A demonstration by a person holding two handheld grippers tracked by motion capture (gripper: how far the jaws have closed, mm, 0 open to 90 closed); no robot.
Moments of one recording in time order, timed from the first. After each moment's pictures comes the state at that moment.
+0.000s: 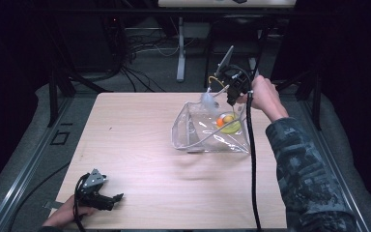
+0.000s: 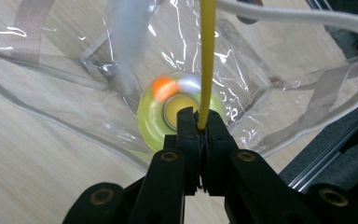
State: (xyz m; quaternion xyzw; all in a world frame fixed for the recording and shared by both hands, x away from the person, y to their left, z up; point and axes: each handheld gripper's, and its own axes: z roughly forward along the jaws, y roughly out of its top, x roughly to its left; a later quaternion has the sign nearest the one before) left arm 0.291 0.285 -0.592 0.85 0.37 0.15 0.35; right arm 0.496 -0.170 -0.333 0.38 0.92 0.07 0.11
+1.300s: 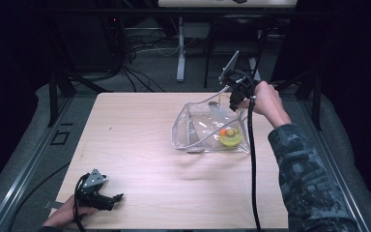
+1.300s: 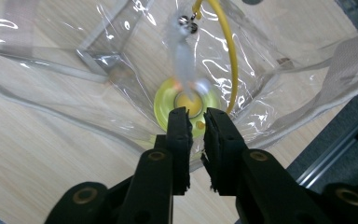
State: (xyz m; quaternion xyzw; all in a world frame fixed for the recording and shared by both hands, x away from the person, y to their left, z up) left arm 0.291 0.285 -0.592 0.85 0.37 0.15 0.35; right arm 0.490 -0.182 -0.341 0.41 0.90 0.08 0.10
